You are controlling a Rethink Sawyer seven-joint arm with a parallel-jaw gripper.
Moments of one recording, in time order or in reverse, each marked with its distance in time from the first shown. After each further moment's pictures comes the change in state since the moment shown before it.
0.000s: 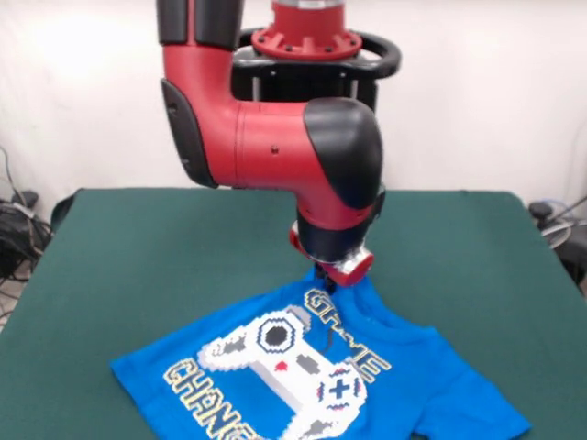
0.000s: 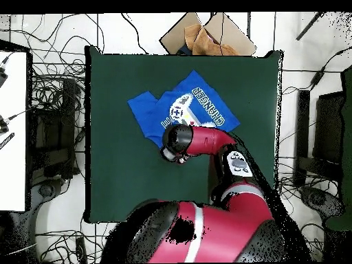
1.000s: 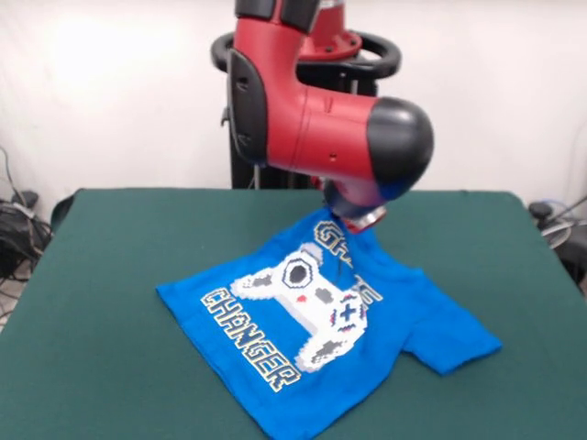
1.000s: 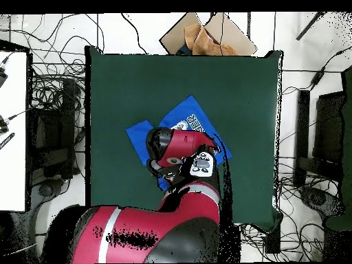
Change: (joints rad) arm 0.234 0.054 -0.253 -0.040 0.118 0.346 0.038
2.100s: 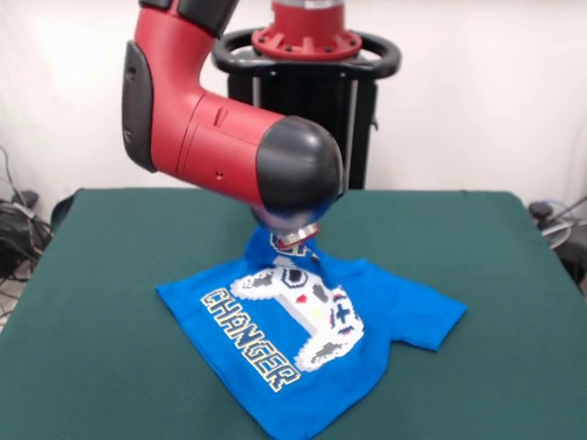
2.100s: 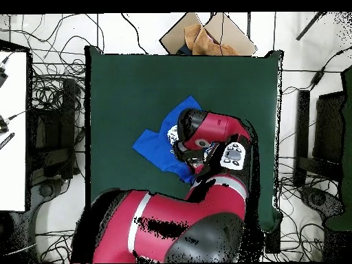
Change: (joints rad) arm -0.091 0.080 -0.092 -0.212 0.064 0.200 0.000
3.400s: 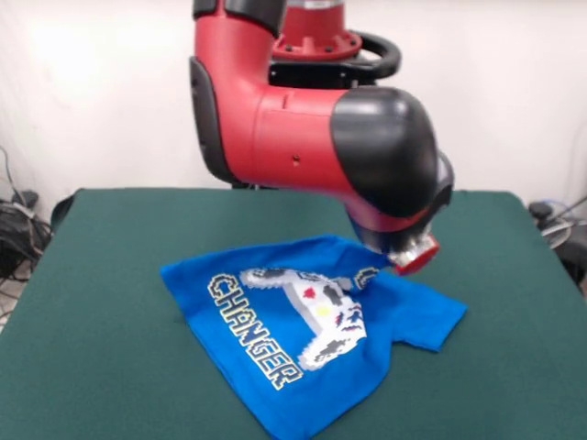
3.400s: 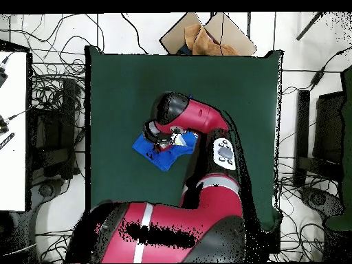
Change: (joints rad) arm -0.004 -0.102 0.227 0.057 0.203 -0.139 0.000
